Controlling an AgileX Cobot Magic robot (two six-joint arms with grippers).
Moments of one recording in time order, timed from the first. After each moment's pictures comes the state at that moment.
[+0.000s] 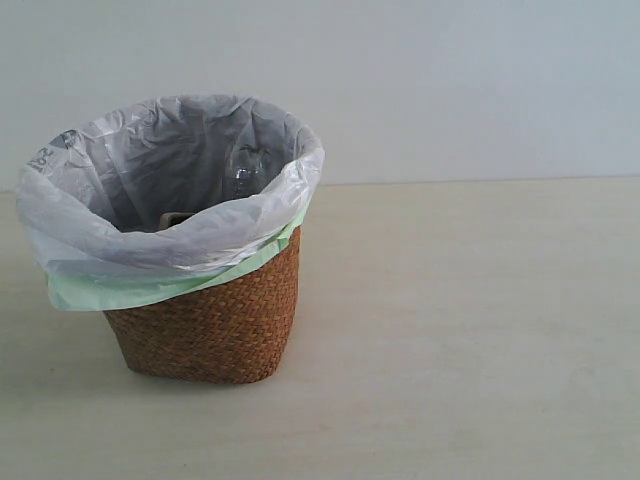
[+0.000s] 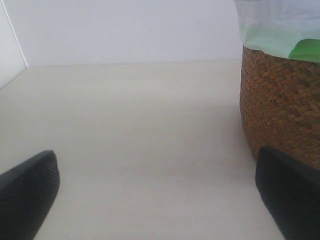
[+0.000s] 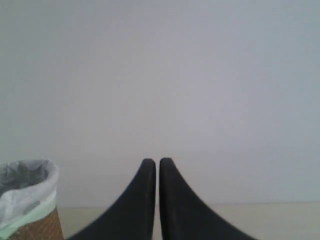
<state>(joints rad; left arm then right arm) 0.09 0.00 0.00 -0.02 0.31 0.06 0.17 0.01 -0.29 0.18 0.15 -0.04</state>
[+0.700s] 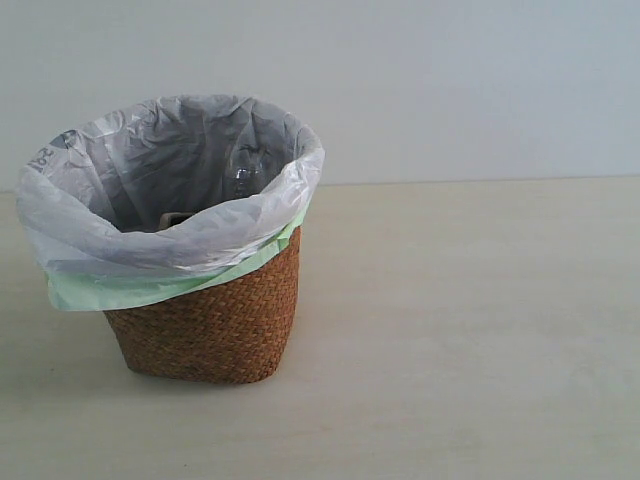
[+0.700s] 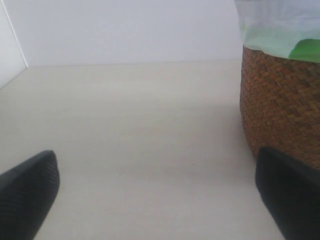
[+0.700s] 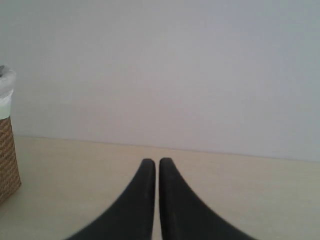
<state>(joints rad) 0.09 0.00 0.00 -0.02 0.31 0.06 0.17 0.01 0.00 0.00 0.00 -0.04</state>
